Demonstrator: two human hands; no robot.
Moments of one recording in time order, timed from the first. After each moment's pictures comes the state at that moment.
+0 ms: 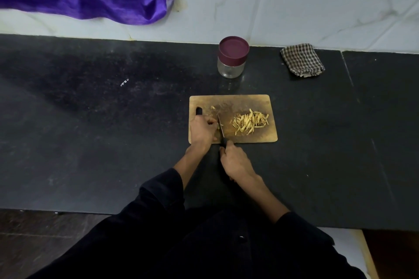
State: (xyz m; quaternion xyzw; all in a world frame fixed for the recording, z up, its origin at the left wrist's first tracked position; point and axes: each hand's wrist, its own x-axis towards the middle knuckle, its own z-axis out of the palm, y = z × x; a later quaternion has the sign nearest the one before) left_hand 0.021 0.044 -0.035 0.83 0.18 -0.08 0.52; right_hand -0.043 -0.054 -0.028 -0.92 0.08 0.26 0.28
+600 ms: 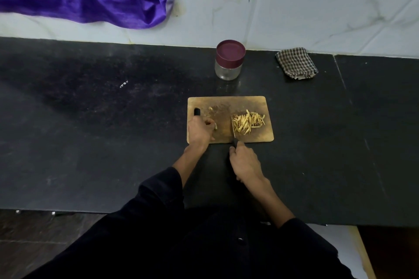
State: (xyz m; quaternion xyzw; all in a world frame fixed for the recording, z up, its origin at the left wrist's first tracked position) left_hand 0.020 0.044 -0.037 0.84 0.19 -0.08 0.50; right_hand -0.051 -0.075 -0.024 -0.93 0.14 0.23 0.26
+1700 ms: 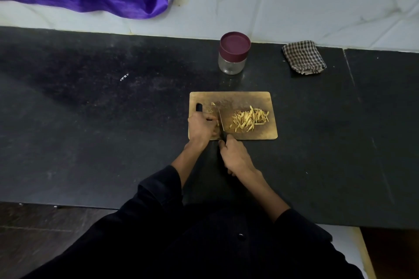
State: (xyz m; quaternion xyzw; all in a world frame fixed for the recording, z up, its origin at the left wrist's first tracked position) left_hand 0.020 0.047 -0.033 0.81 0.21 -0.10 0.53; right_hand -0.038 -0.055 -0.022 -0.91 0.09 0.26 0.31
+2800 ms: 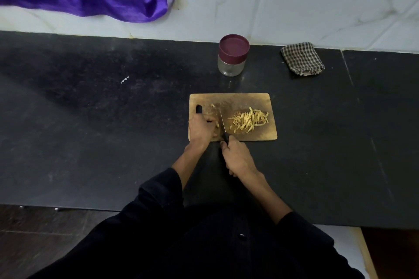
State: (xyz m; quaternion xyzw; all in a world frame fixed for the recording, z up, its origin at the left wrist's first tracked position) left_hand 0.018 0.047 -0.034 0.82 0.20 -0.10 0.53; right_hand -0.042 -0.059 -0.019 -0.91 0.09 0.24 0.32
